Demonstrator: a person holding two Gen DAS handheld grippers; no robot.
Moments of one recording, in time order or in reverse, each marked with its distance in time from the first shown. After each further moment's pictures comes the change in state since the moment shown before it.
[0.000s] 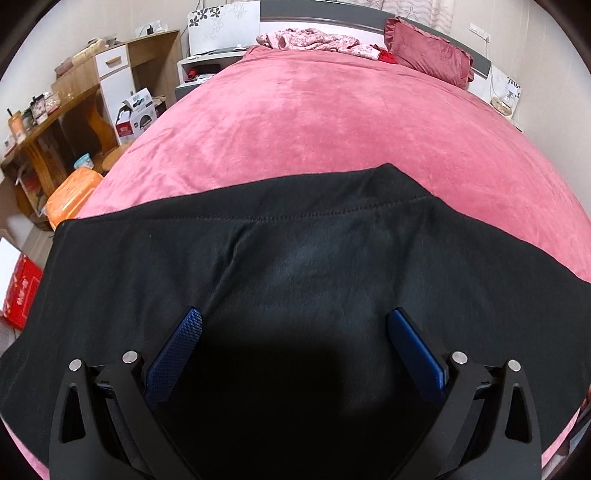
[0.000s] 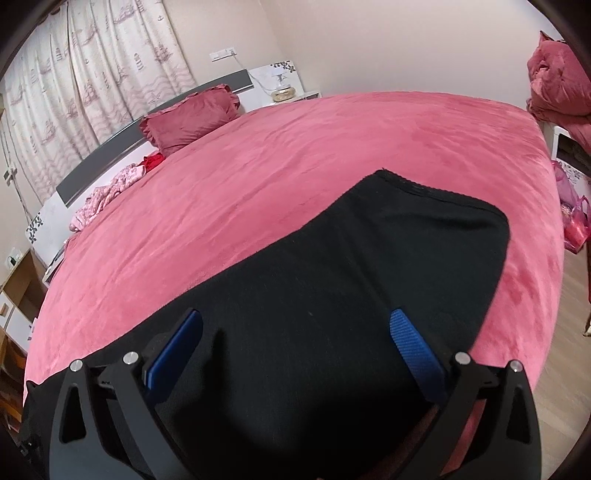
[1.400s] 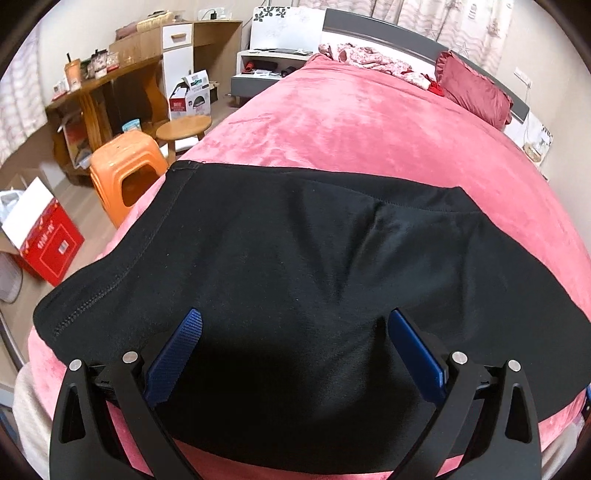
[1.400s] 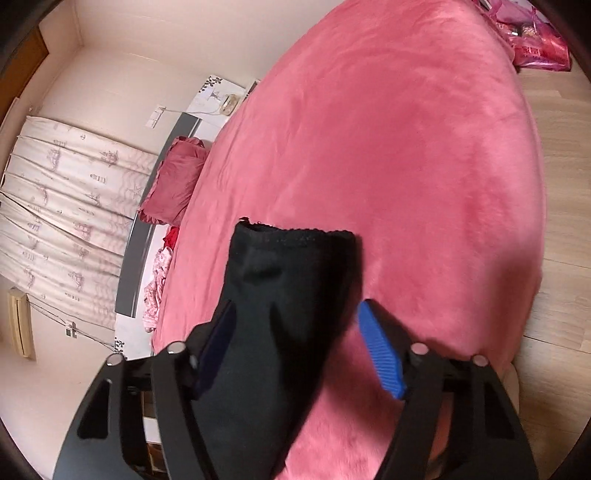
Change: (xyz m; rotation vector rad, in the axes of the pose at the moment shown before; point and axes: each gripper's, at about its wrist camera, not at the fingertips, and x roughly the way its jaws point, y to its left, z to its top) left arm -0.061 0.084 -0.046 -0.182 -0.037 0.056; right arm -0.017 -0.186 0.027 0.611 0.110 0.284
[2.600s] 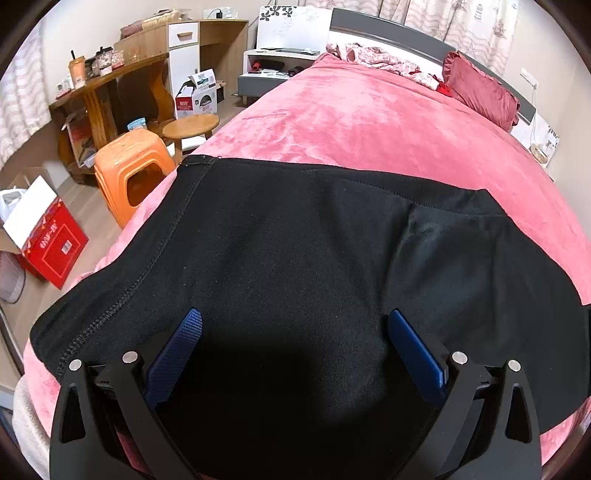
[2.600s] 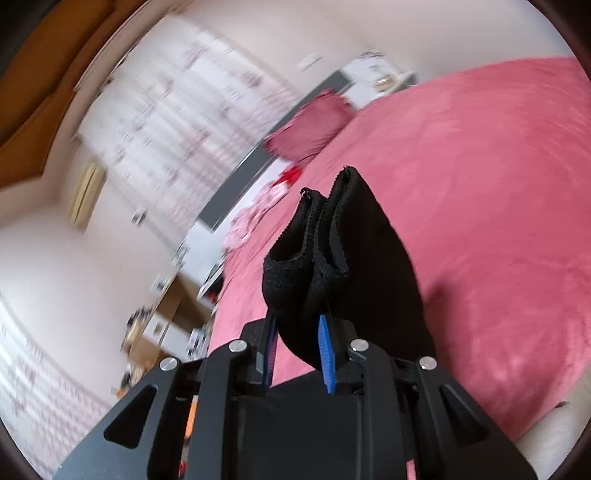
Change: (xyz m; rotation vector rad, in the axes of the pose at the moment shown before) left arm 0.016 0.021 0.003 -0.015 -0.001 0.015; right arm -0.045 0.259 -0.150 -0.530 0.164 0.339
